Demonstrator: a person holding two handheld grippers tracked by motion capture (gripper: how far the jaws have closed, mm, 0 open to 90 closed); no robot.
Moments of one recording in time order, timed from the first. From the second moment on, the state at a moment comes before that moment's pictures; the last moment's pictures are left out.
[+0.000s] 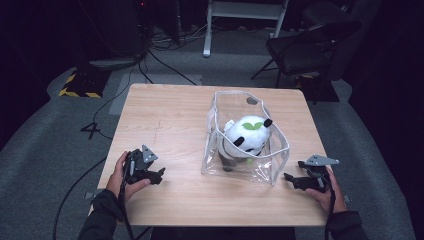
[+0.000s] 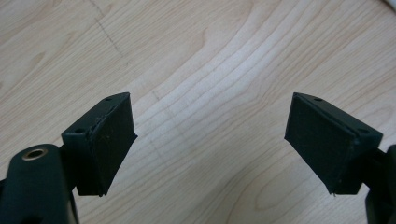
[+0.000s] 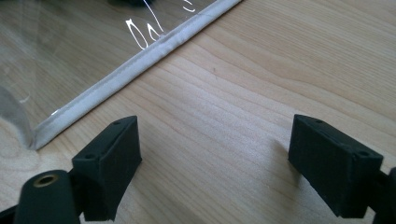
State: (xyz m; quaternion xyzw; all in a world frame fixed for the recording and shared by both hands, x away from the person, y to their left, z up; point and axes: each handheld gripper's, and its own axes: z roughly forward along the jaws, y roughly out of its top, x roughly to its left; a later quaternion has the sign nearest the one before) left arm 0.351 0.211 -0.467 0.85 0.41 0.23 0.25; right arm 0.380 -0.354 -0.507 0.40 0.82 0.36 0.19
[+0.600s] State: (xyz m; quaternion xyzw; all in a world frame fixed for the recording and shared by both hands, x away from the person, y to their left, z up) left arm 0.336 0.225 -0.488 0.84 0.43 0.20 0.26; right arm 0.379 -0.354 -0.508 0.40 0.82 0.36 0.19
